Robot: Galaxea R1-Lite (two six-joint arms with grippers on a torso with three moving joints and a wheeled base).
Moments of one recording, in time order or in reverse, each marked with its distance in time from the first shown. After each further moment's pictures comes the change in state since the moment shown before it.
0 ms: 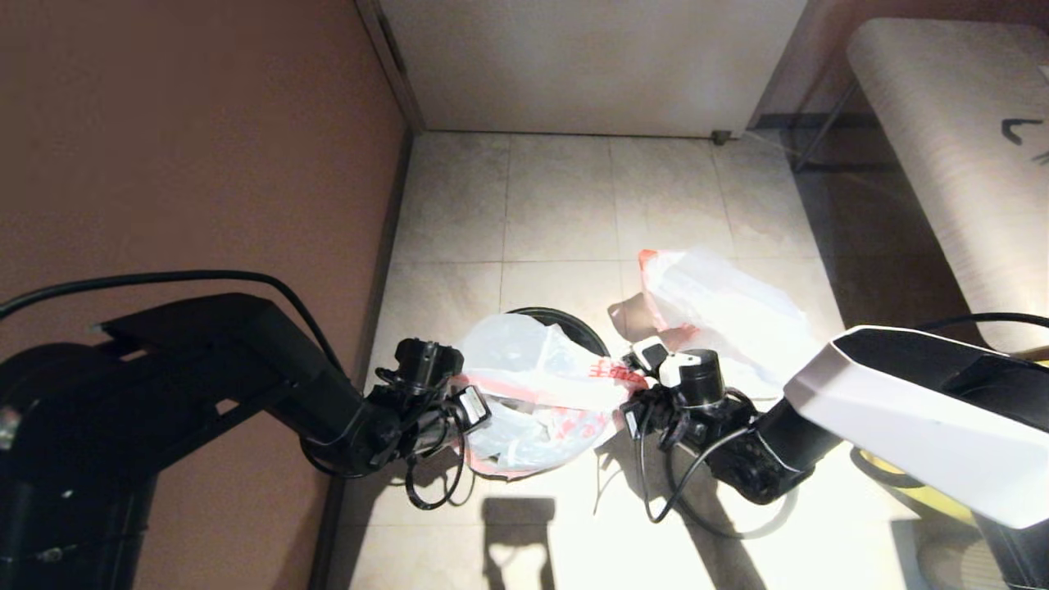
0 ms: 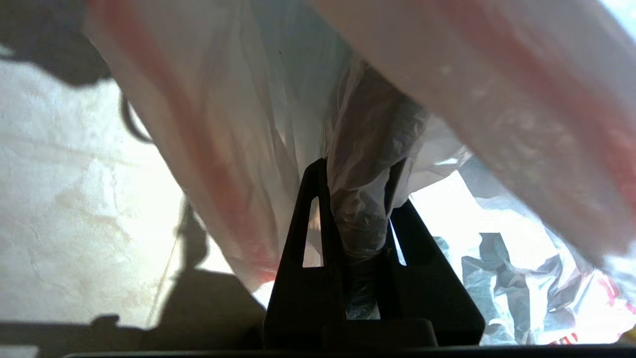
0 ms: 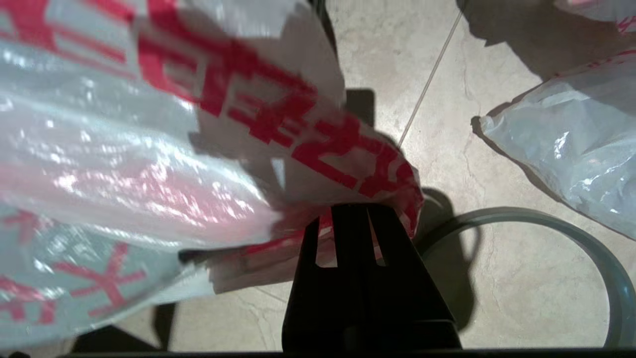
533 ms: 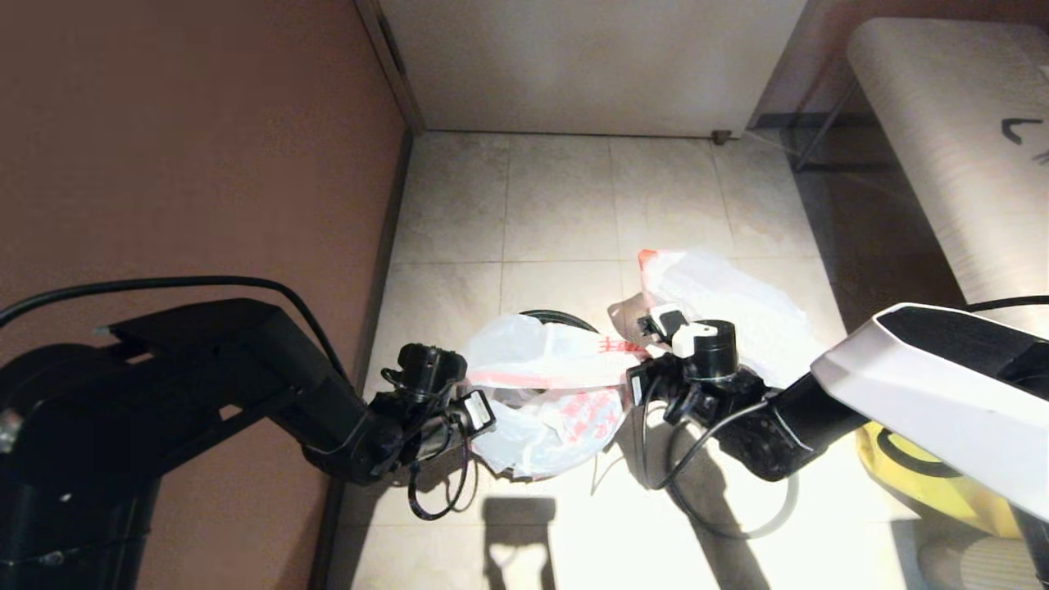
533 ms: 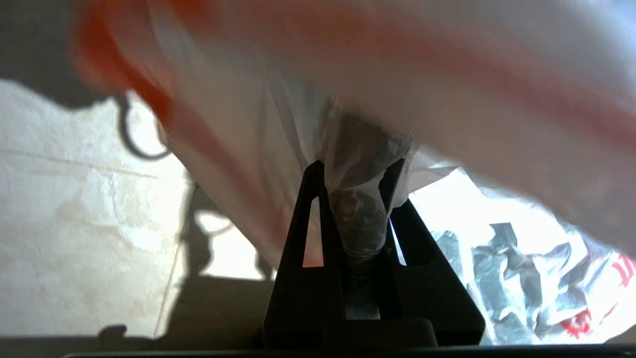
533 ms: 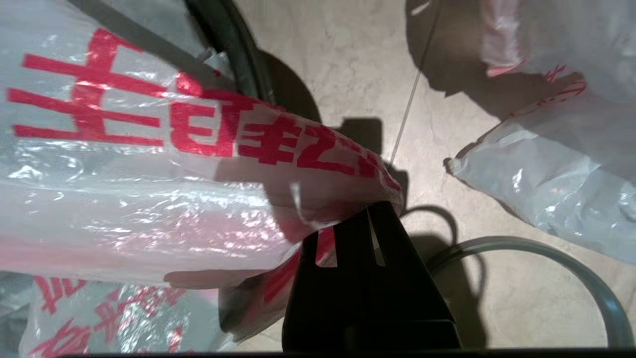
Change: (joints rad) left arm -0.016 0.001 0.038 -0.059 0.004 0.046; right arm -0.023 -0.070 -0.037 0.000 -0.024 0.085
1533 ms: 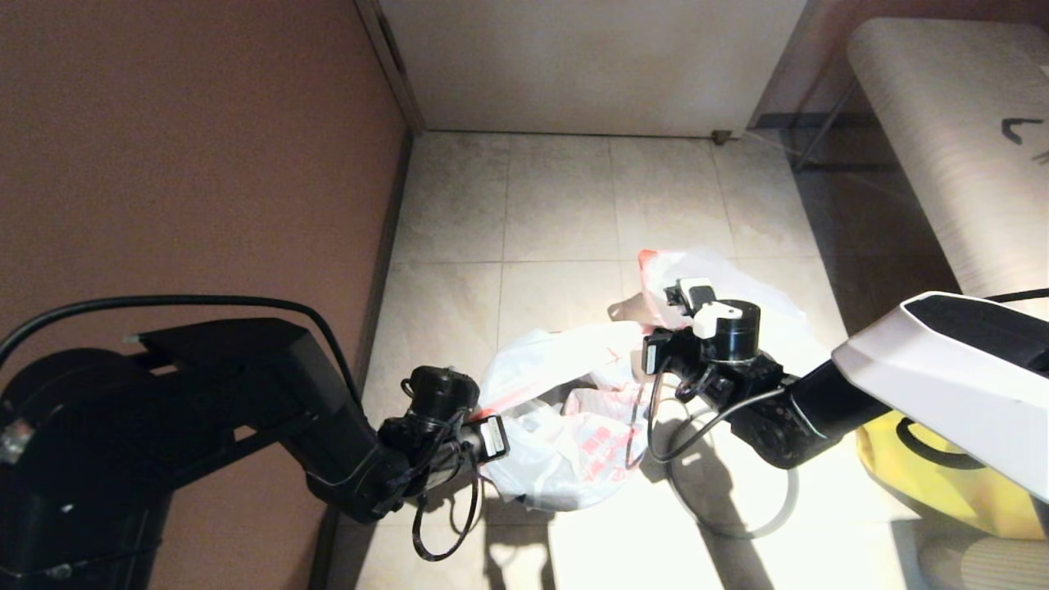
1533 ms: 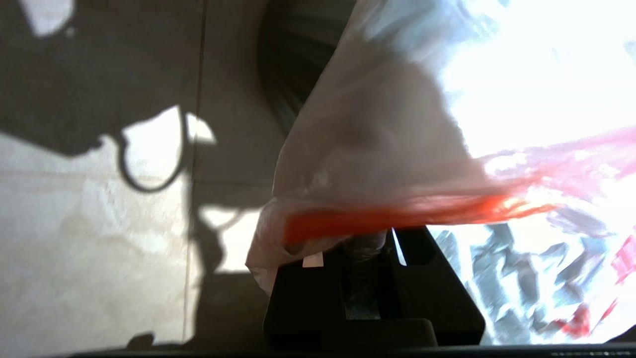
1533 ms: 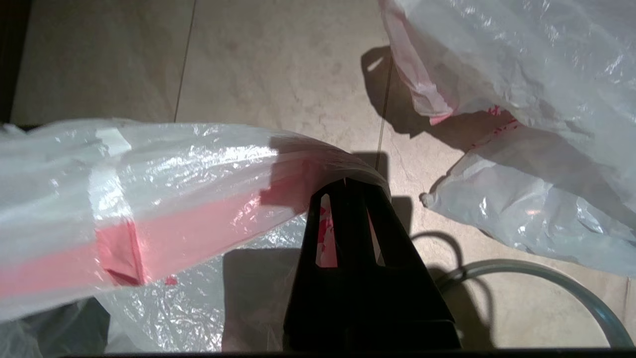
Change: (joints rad) left arm -0.064 0.008 0.110 -0.141 -0.004 0.122; right arm -0.031 -0.031 0.005 -0.096 -0.055 0.088
